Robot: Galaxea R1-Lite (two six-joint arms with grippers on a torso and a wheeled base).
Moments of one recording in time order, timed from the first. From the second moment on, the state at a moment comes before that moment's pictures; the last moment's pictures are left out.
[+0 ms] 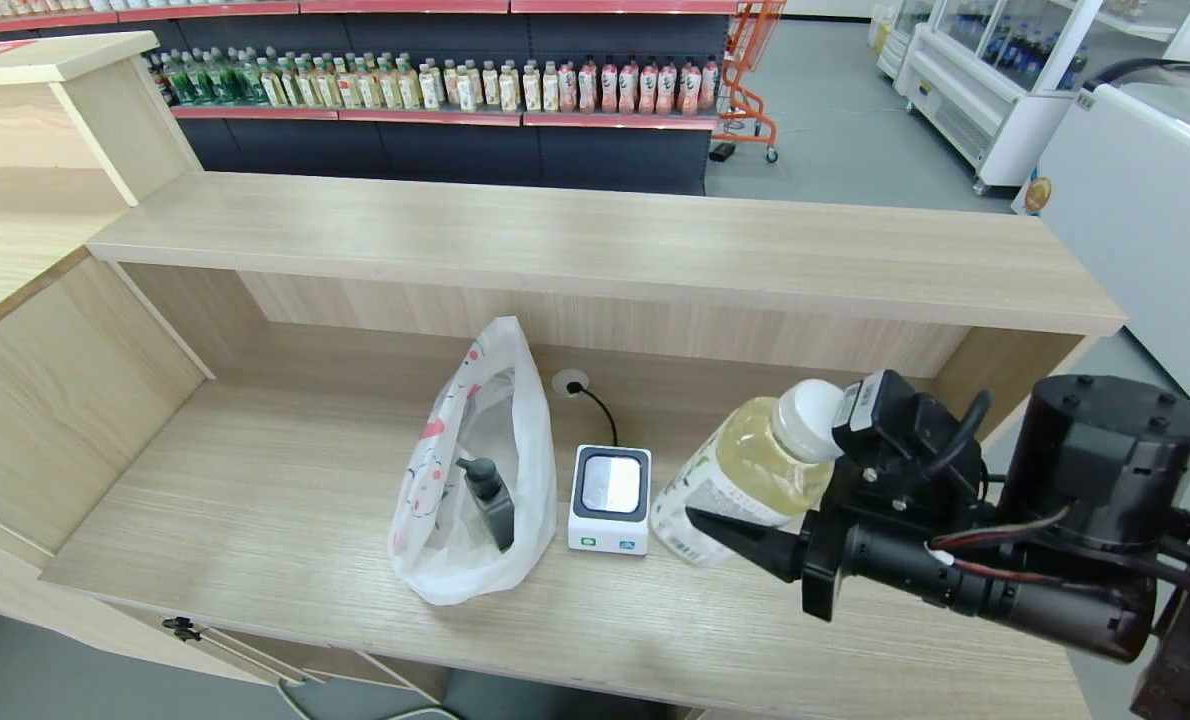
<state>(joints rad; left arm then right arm) 0.00 0.00 0.00 0.00 -0.01 0.00 0.64 1.61 -0.51 -1.02 0.31 -0.39</state>
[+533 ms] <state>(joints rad) 0.00 0.00 0.00 0.00 -0.01 0.00 0.54 1.61 -0.46 -1.03 0.28 -1.15</state>
